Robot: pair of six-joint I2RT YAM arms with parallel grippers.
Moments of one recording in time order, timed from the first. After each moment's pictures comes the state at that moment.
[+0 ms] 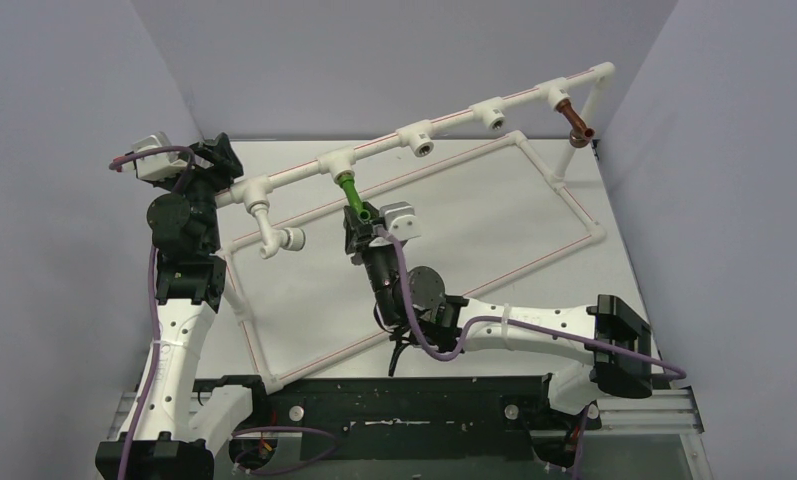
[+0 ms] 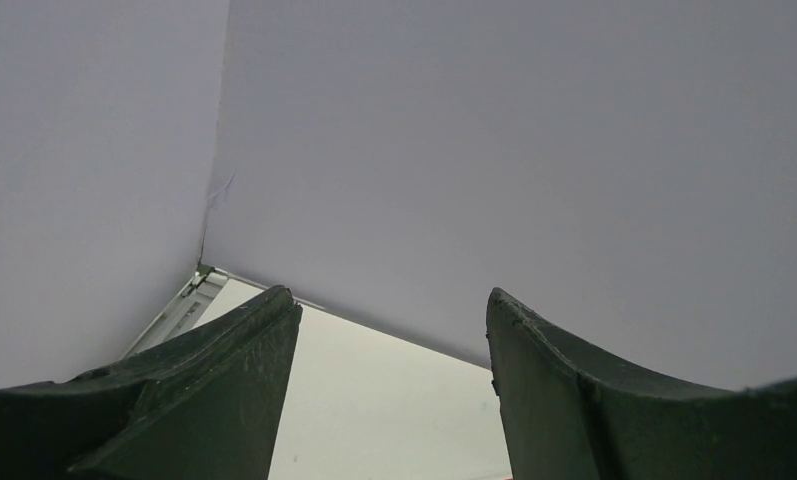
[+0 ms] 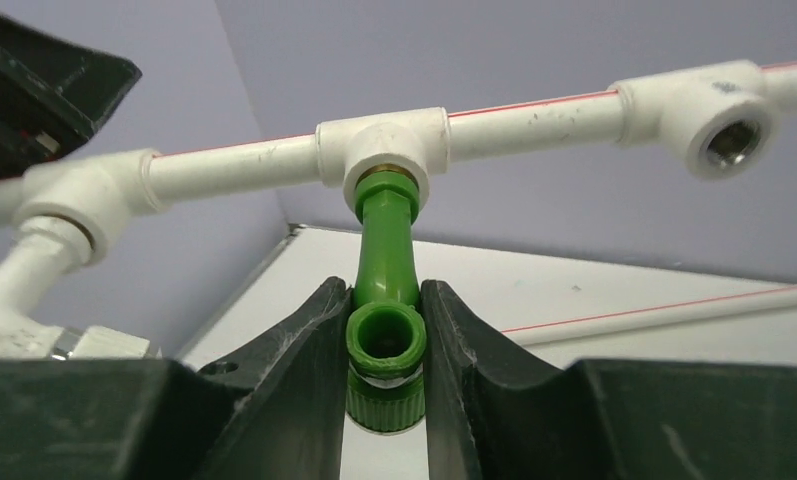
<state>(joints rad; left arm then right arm) -0.01 0.96 0.93 0.26 -0.23 -0.33 1.31 1.53 1.12 0.83 0.89 -0.29</state>
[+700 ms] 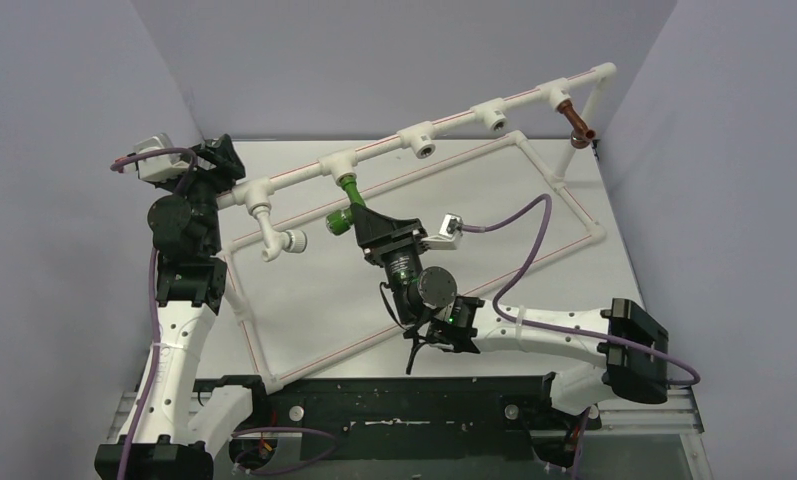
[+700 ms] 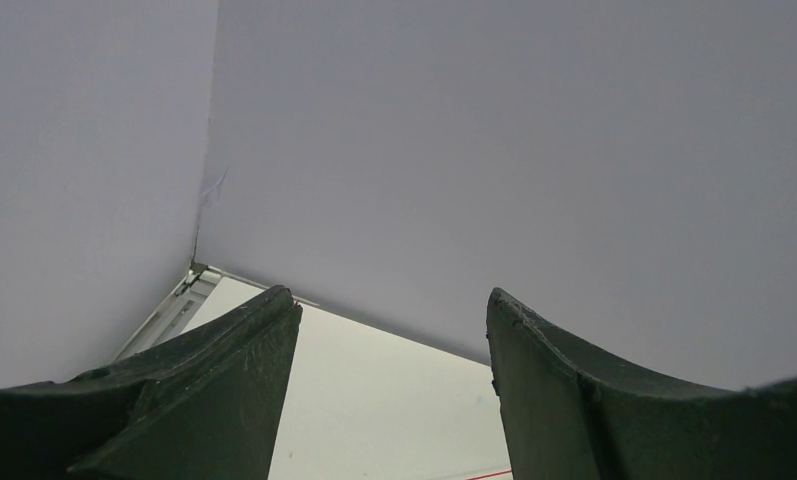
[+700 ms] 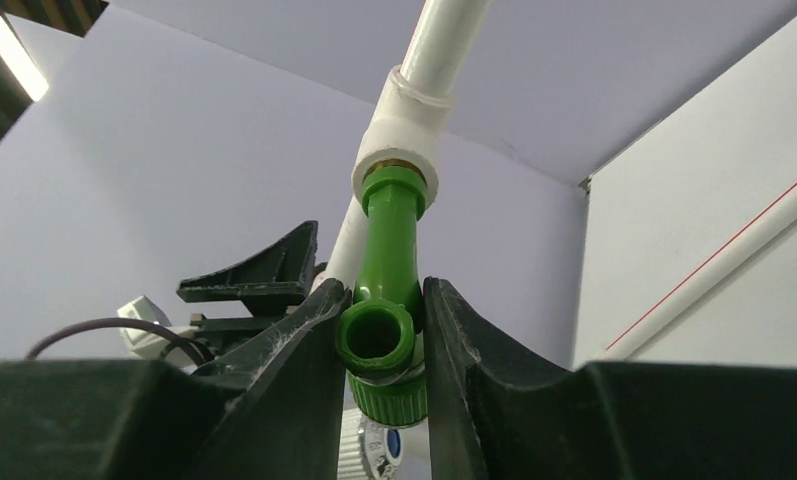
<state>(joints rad) -0.02 0.95 0.93 0.25 -0.23 -0.33 1.26 1.45 0.98 0.84 0.92 0.92</state>
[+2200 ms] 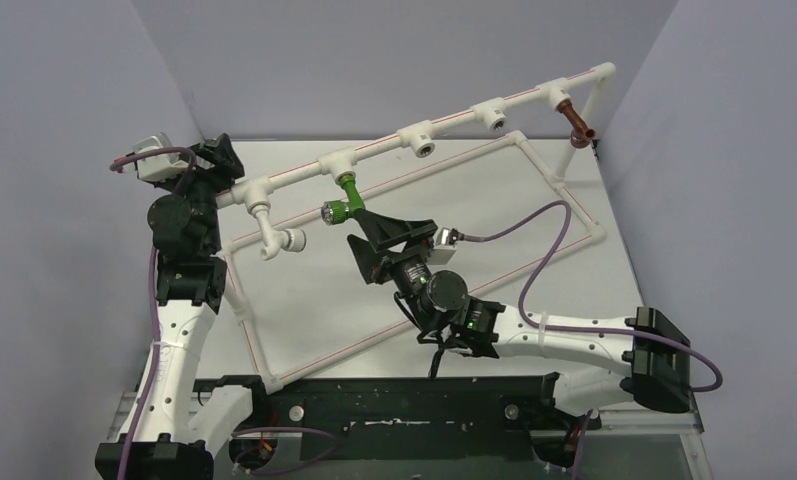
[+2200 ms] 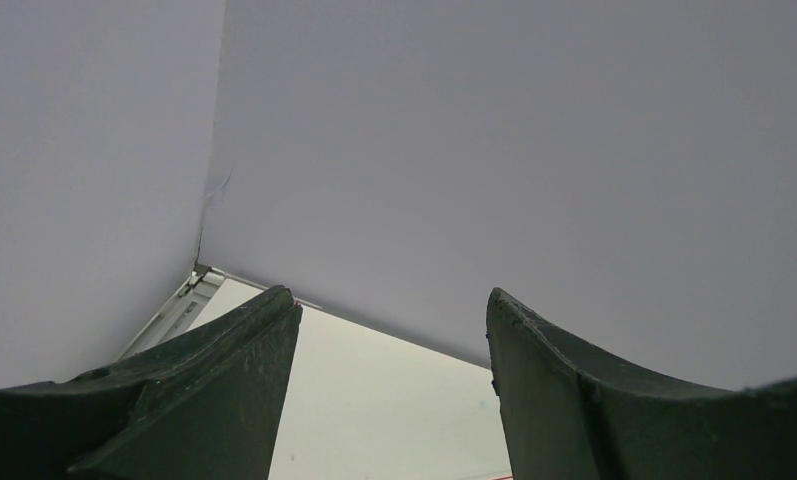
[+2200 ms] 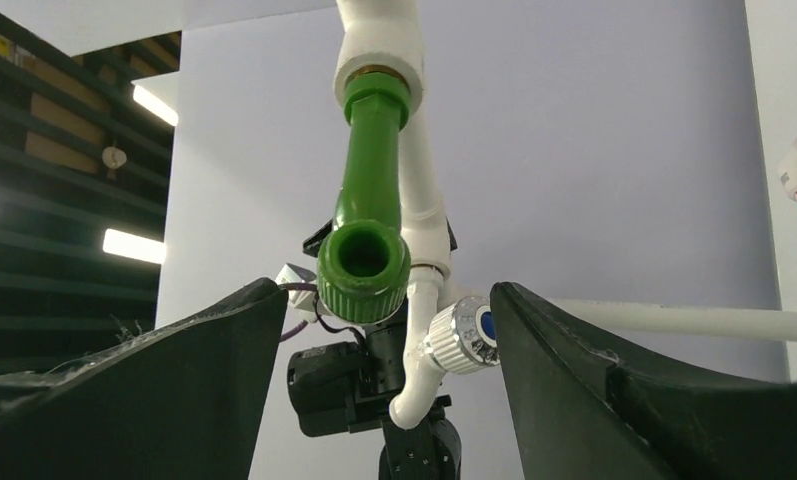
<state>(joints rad) -0.02 0.96 0.93 0.26 -0.23 -0.33 1.24 1.34 0.88 0.64 0.72 1.64</state>
